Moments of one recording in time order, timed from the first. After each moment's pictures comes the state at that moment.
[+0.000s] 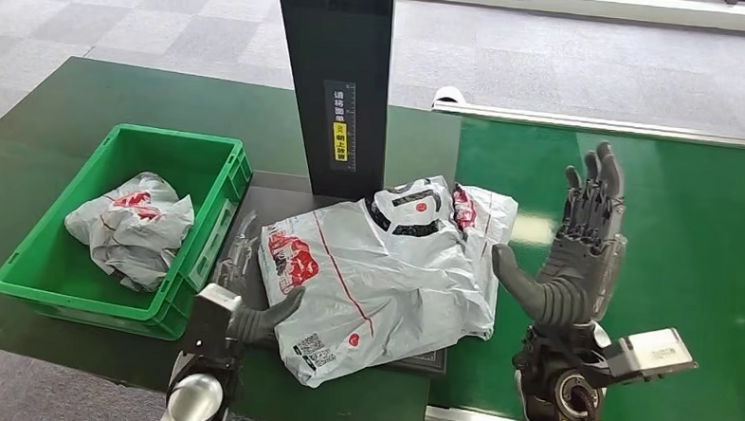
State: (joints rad) left arm -0.11 -0.20 -0.27 -1.31 -0.34 0.17 -0.49; right arm -0.13 0.15 0.14 -1.72 0.08 0.01 -0.58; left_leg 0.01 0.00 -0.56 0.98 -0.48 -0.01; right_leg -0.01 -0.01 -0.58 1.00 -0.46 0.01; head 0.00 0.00
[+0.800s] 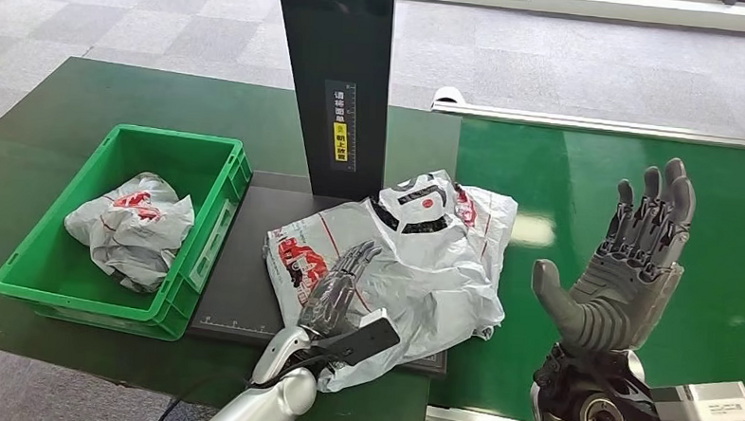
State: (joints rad) left arm -0.39 -0.30 -0.49 -0.68 -0.78 0.45 -0.40; right arm -0.08 0.15 0.11 -1.80 0.05 0.01 -0.60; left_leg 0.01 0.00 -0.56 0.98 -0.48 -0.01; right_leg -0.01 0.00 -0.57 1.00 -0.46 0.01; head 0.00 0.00
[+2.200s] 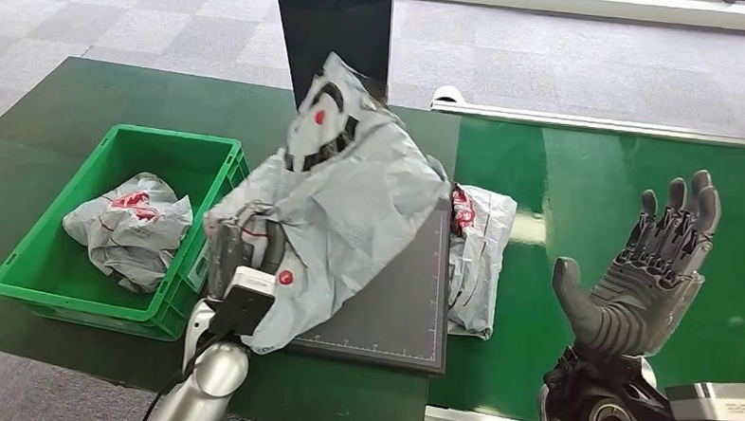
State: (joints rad) left arm -0.21 -0.19 -0.33 -1.38 -0.50 0.50 -0.53; right arm -0.06 0.16 0.05 -1.81 0.04 -0.03 -0.59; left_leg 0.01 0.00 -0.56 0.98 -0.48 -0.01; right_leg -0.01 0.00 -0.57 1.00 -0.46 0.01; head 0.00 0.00
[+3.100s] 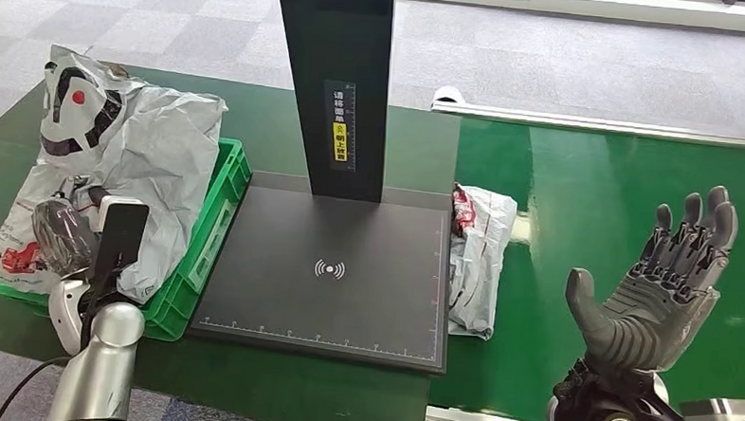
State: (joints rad) left arm -0.31 -0.08 0.17 -1.32 -0.82 0.60 -0.25; right arm -0.02 0.16 0.03 -1.84 0.03 -0.02 -0.59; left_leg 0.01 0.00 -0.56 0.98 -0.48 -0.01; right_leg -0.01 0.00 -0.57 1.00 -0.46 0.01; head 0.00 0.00
